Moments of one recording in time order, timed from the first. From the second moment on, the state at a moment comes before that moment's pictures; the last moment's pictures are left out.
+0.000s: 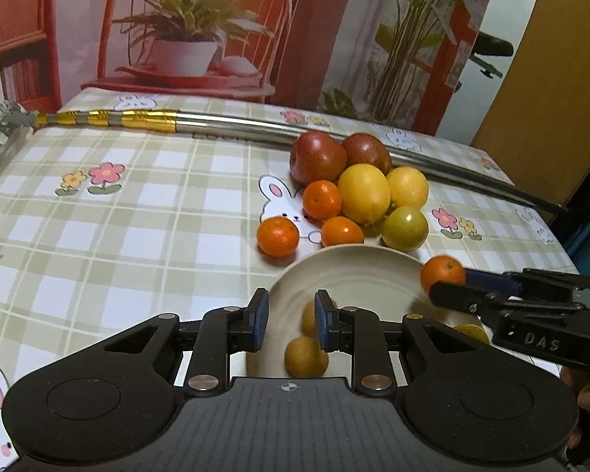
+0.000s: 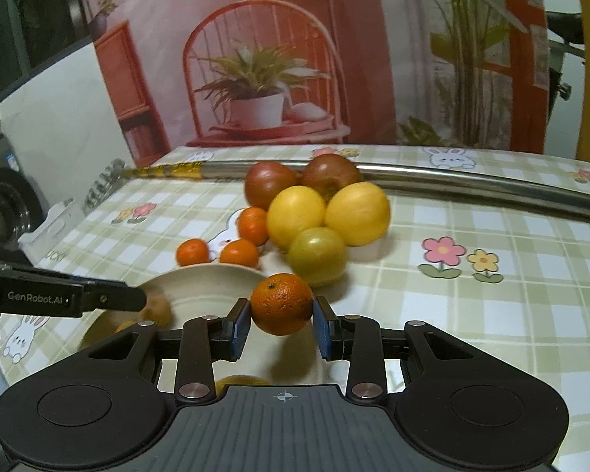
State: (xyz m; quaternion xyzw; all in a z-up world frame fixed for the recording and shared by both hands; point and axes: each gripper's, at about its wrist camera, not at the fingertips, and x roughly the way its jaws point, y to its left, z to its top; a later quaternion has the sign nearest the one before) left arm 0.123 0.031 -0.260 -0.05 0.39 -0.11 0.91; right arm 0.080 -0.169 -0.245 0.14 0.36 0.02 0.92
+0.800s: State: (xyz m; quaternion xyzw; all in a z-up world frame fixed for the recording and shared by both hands) left arm 0.108 0.048 -0.249 -0.06 0.38 -0.11 0.92; right arm 0.093 -0.149 -0.252 0.12 0.43 -0.01 0.89
